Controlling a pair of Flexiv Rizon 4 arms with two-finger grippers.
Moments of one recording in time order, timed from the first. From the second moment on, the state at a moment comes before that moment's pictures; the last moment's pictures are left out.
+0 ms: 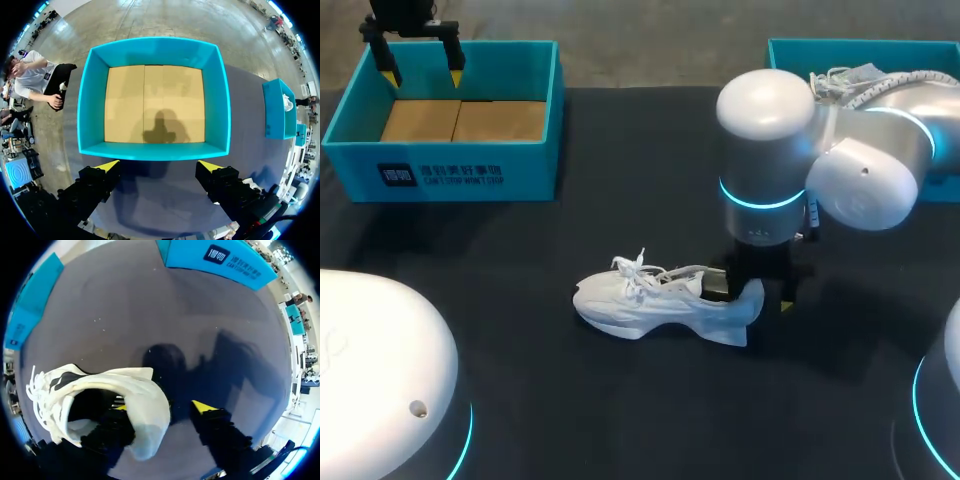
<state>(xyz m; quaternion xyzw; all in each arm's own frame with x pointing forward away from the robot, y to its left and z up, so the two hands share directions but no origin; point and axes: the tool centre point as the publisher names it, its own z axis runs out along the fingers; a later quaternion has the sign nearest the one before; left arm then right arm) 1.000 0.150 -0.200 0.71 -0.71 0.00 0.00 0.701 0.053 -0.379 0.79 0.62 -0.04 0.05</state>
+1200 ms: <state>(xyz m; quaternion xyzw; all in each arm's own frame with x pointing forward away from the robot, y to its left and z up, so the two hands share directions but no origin) 1.000 0.150 -0.200 0.71 -0.71 0.00 0.00 0.699 0.052 -0.262 0.69 0.72 0.04 0.03</state>
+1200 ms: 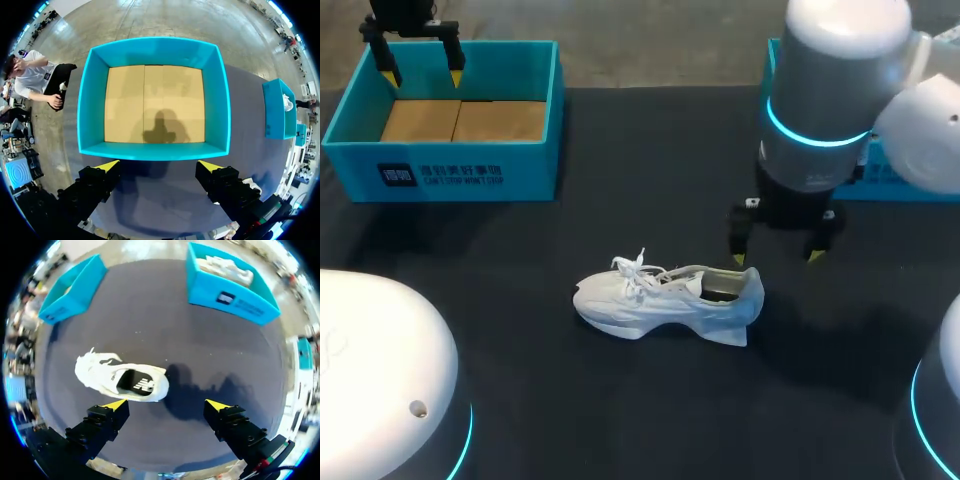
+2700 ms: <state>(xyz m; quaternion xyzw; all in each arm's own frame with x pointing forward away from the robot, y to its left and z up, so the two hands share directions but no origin) 1.000 0.150 -0.200 0.71 -0.71 0.00 0.00 0.703 0.007 -0.260 0.38 0.90 0.21 -0.03</state>
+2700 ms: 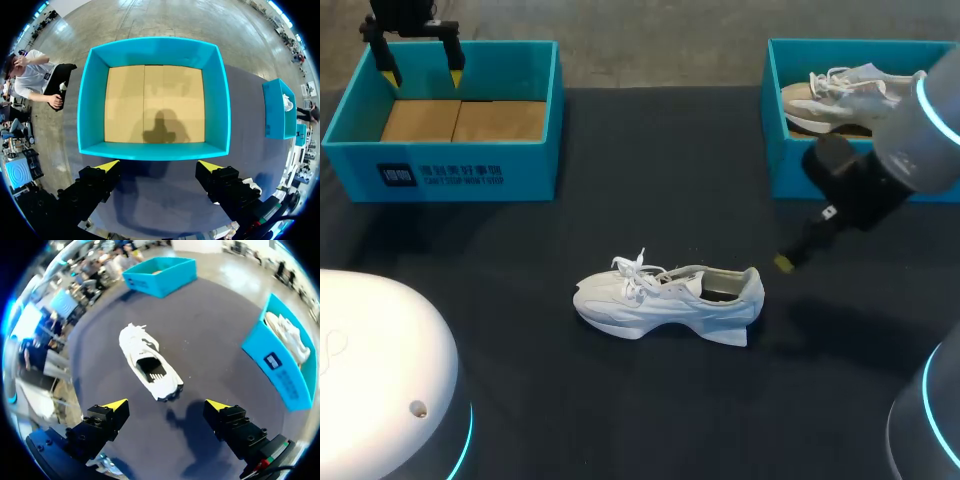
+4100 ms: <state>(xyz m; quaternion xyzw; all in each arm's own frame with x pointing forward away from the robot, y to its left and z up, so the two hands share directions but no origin) 1.000 0.150 -0.200 0.71 -0.71 0.00 0.00 0.706 -0.033 -0.322 0.19 0.89 0.40 0.12</state>
